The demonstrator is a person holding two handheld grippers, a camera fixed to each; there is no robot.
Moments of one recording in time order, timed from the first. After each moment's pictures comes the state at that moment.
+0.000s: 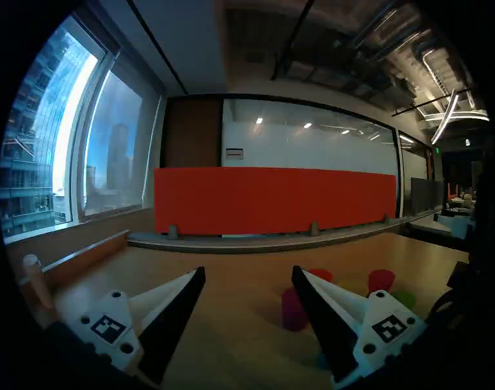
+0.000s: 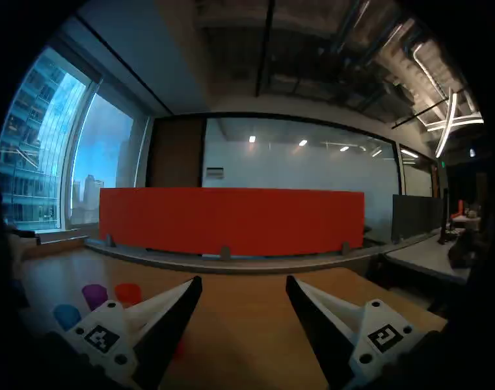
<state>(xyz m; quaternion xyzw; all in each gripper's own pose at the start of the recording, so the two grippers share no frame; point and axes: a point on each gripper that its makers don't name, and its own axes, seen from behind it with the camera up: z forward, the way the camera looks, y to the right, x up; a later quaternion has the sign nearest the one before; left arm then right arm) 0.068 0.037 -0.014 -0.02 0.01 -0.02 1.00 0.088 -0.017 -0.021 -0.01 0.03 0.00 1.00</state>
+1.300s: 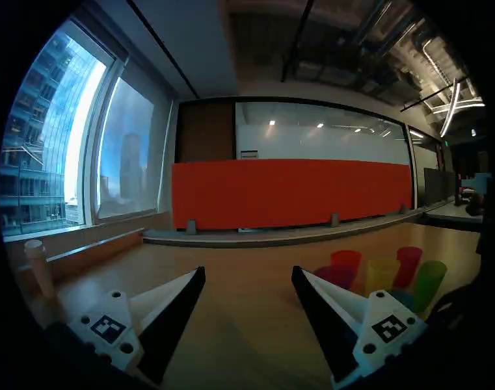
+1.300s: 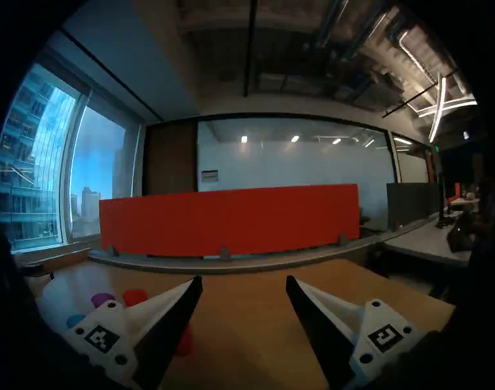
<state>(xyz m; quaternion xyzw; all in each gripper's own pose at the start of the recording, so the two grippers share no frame) 0.010 0.001 -0.005 0.02 0.02 0.00 1.00 0.088 -0.012 -0.041 -0.02 0.03 0.04 1.00</state>
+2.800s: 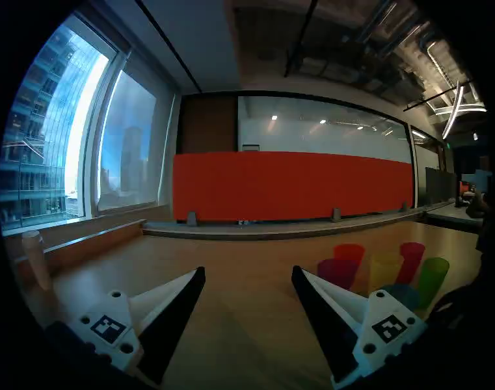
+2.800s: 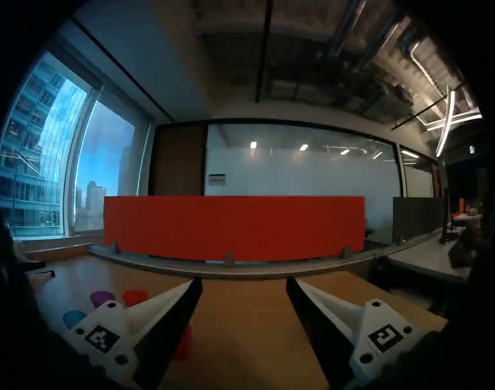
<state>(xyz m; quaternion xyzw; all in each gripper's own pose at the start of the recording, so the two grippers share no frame) -0.005 -0.002 0.000 0.02 0.01 -0.01 1.00 0.102 -0.017 -0.035 0.00 0.05 0.01 1.00</state>
